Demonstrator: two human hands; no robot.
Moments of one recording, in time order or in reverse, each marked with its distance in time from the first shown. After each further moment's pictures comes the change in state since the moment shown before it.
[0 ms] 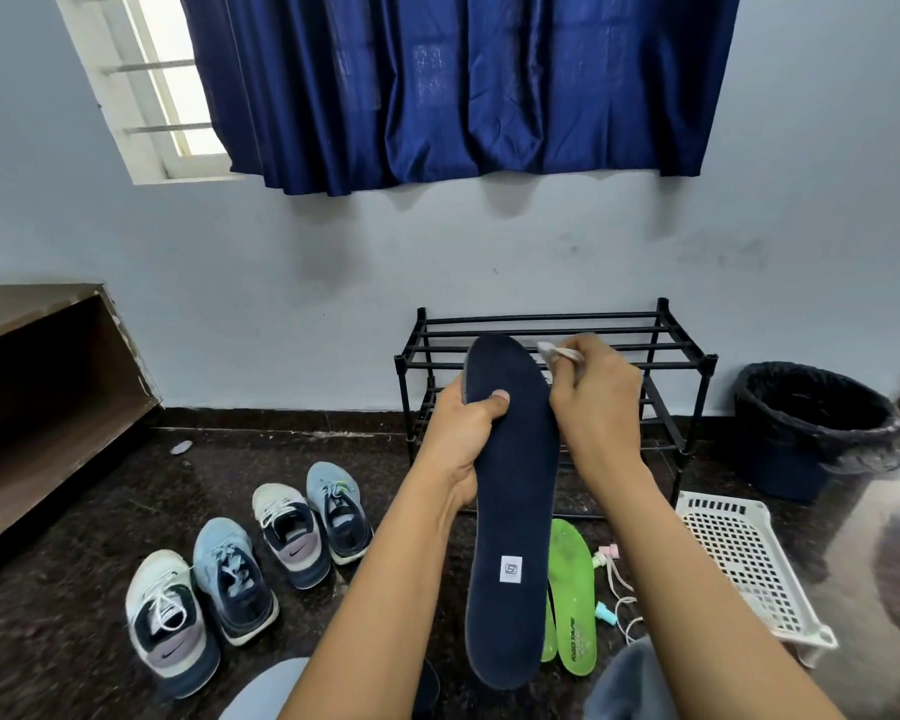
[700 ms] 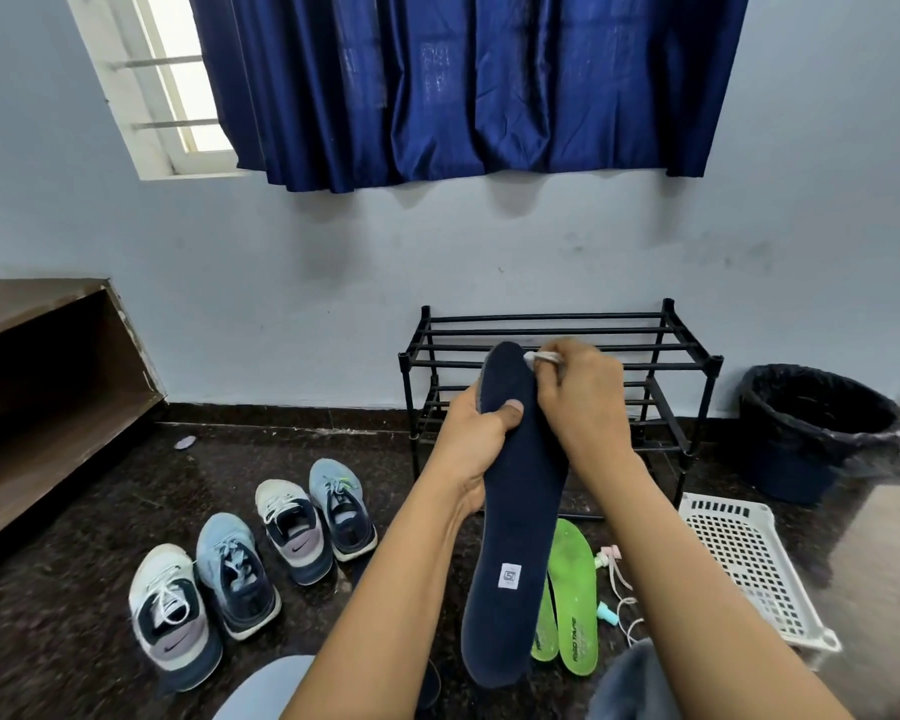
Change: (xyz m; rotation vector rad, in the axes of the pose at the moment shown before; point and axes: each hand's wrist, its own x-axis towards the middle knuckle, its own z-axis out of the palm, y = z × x) left_hand -0.004 -0.007 0.001 0.071 0.001 -0.020; right_hand 0.002 -0.005 0.008 -0.067 -0.123 -0.121
